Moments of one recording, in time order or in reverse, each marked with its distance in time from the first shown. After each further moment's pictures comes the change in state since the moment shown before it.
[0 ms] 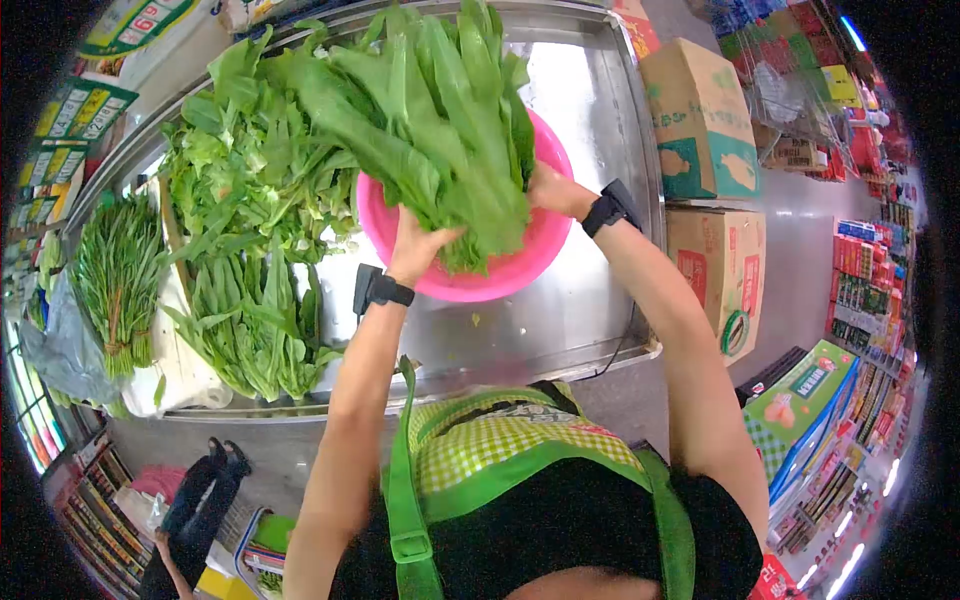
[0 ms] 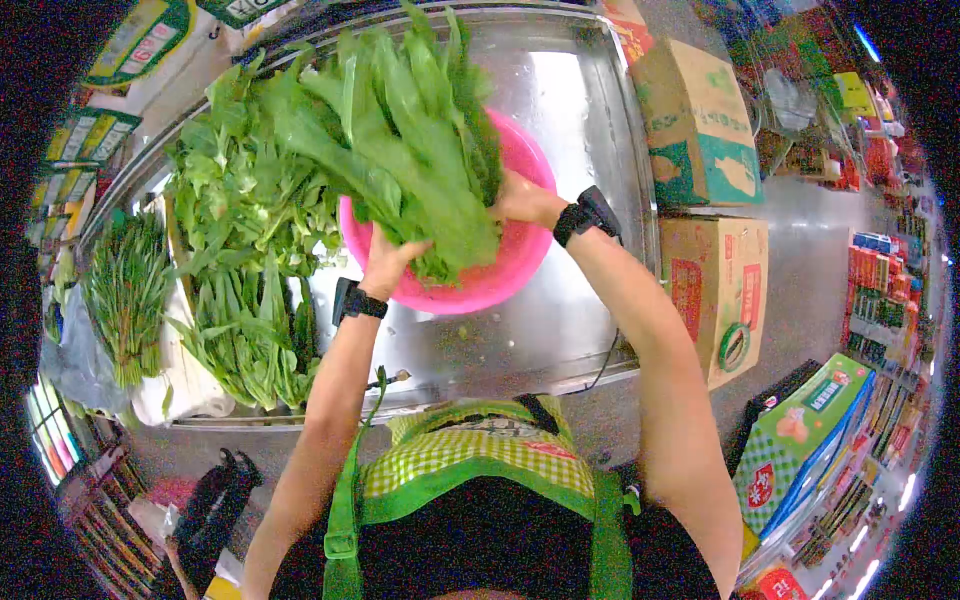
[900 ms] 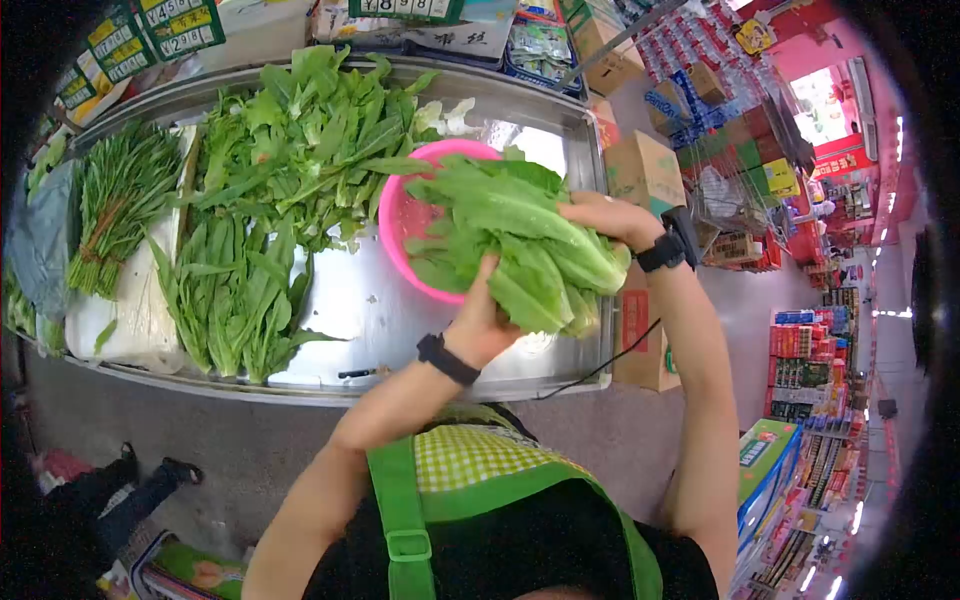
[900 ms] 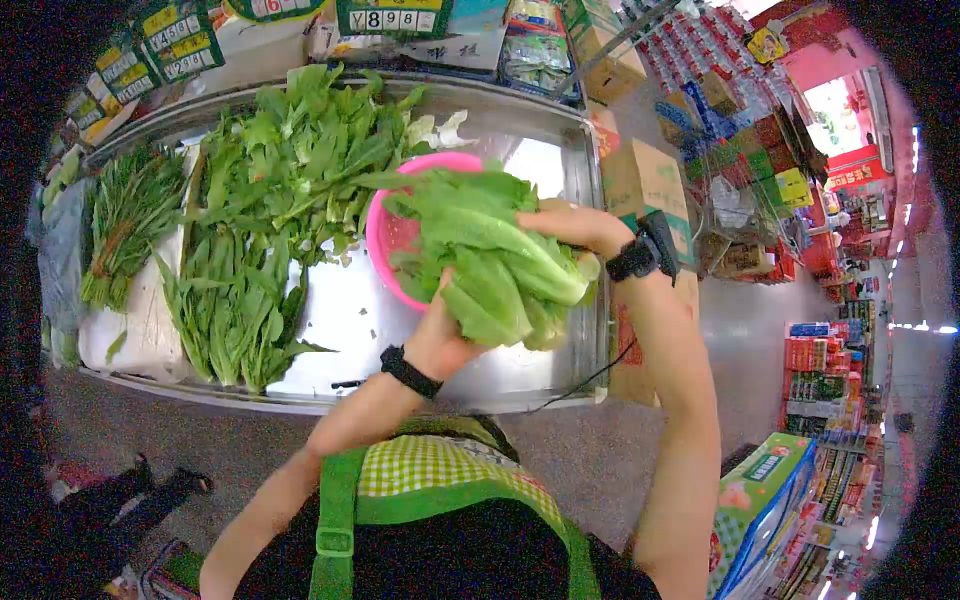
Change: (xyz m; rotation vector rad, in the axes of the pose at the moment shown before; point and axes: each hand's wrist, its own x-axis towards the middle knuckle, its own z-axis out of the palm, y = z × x) left_hand -0.120 0.097 0.093 -1.420 -0.276 -0.490; right_hand -0.089 -0.205 0.025 -0.429 -0.098 0.505
